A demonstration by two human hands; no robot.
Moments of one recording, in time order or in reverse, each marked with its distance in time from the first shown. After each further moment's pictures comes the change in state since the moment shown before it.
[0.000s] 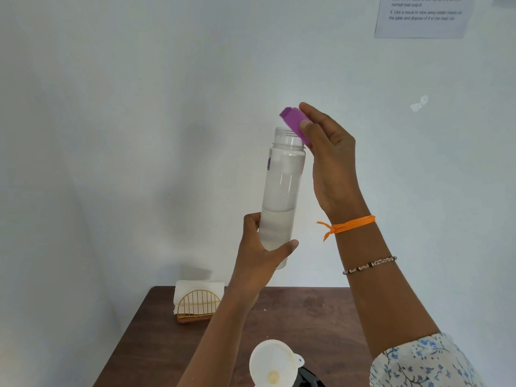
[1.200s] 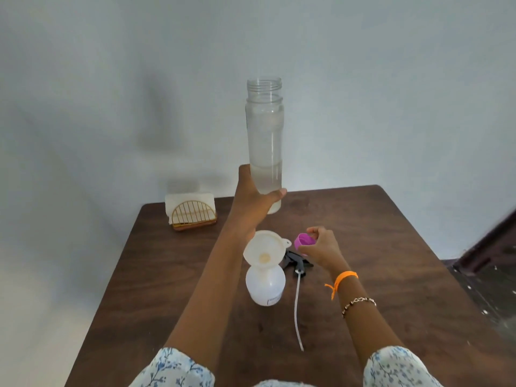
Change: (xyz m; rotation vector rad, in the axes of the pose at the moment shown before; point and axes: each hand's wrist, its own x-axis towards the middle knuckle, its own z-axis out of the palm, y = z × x) left_hand -0.046 -0.065 0.021 -0.095 -0.146 -0.291; right_hand -0.241 0.191 -0.163 -0.916 -0.078 0.926
